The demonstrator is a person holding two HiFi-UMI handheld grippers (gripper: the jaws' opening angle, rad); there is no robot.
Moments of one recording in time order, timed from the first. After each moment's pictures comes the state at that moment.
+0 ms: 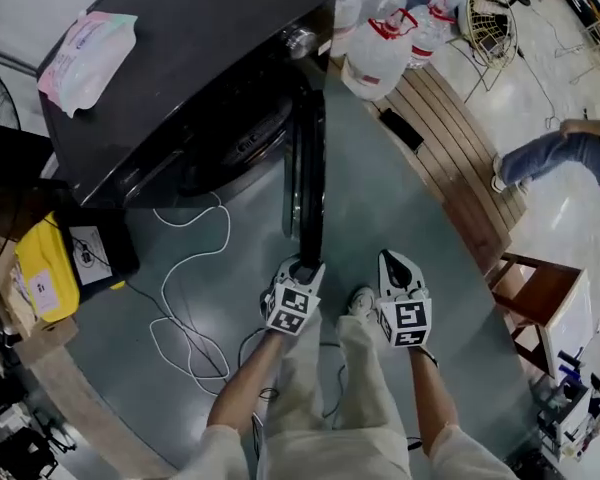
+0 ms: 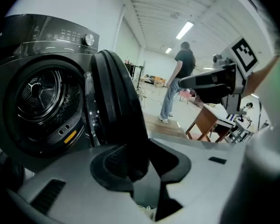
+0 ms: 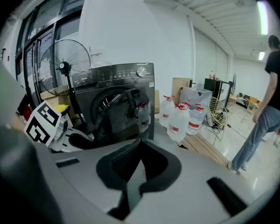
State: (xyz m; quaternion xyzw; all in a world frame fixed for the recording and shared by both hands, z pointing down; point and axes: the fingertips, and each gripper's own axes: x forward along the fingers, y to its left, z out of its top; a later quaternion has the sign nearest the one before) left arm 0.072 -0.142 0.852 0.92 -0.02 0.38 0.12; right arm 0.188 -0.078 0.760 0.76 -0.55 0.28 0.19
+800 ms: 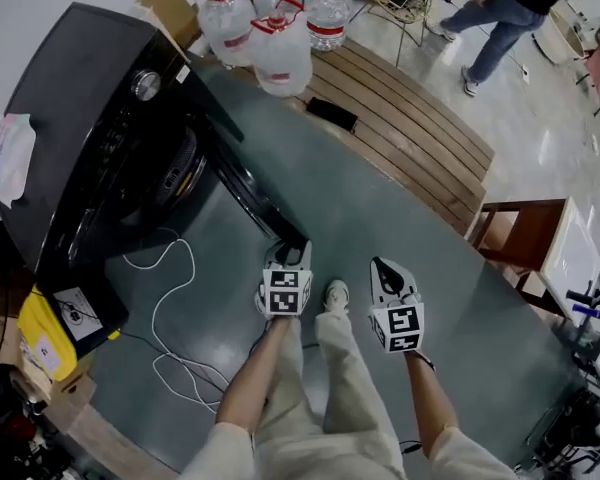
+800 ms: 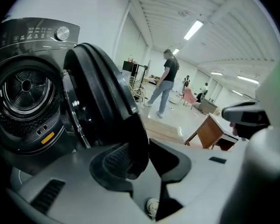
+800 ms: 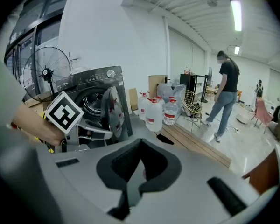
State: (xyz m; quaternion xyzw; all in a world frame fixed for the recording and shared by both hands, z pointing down) left arm 0.220 -0.041 0.853 0.91 -0.05 0.38 0.17; right arm 0.269 0.107 0.764 0.82 -0.46 0.31 0.16
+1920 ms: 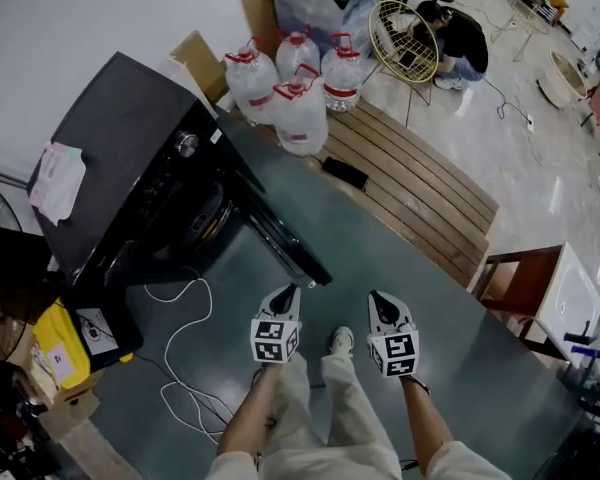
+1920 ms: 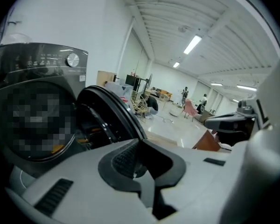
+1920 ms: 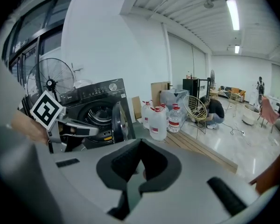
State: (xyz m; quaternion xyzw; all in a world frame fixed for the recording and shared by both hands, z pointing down) left arm 0.208 -0.056 0.742 0.93 -0.08 0.31 0.17; right arm 0.296 0.097 0.700 0.81 -0.49 0.29 0.12
